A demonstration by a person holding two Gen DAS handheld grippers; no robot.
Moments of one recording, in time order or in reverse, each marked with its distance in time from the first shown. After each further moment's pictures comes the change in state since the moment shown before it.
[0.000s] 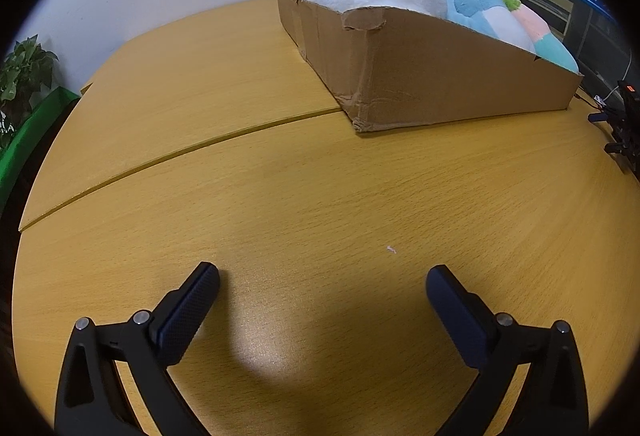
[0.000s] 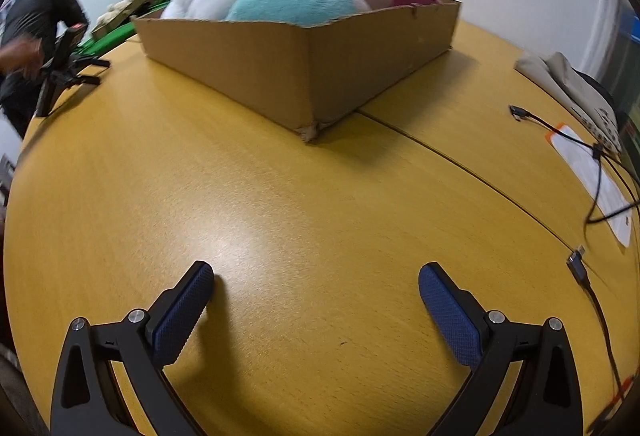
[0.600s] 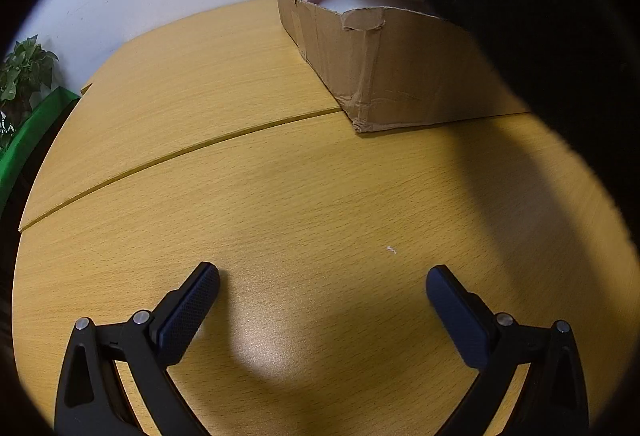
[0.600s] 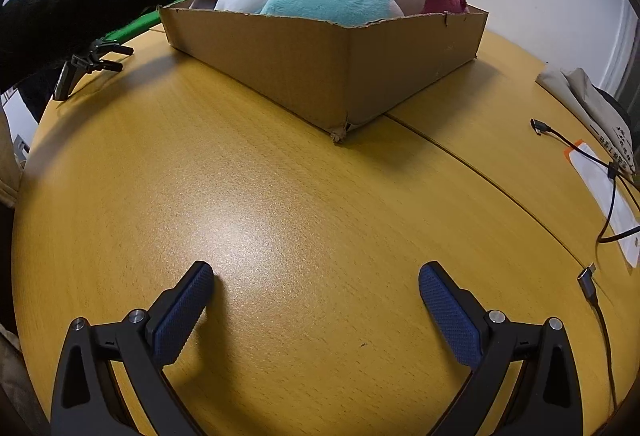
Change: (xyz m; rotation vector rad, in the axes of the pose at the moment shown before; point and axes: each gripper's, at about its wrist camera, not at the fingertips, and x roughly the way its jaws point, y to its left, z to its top) left arm 0.023 0.016 0.039 0.001 0.007 0.005; right arm -0.003 0.008 -0.001 -0.048 0.002 0.038
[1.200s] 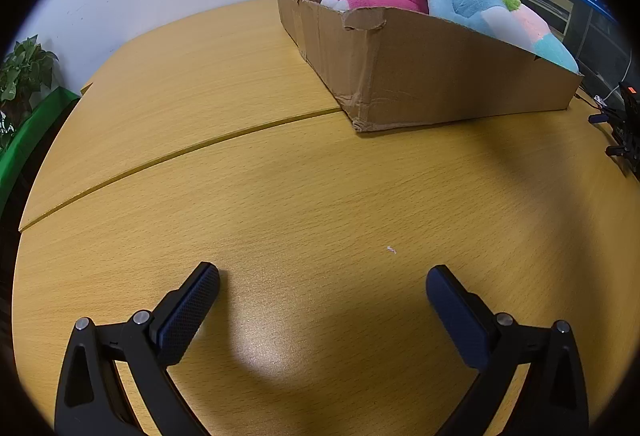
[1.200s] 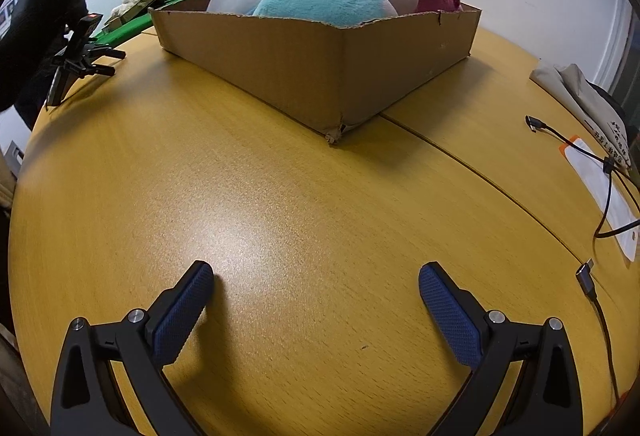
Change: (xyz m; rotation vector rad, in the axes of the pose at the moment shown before) left arm 0.004 0.001 0.006 0.000 0.001 0.001; right arm 0.001 -0.002 0.003 0.023 0.001 -0.021
